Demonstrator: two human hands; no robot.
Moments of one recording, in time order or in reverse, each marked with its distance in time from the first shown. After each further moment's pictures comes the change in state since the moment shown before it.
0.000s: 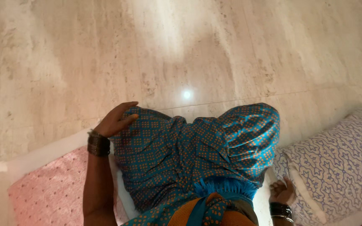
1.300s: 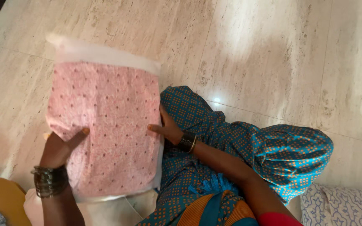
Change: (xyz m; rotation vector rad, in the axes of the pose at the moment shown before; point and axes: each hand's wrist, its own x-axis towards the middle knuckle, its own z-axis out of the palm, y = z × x) left_hand -0.331 0.026 -0.073 -0.095 0.640 -1.004; right_hand -0.342 -0.043 0.415 0.170 -1.902 0.191
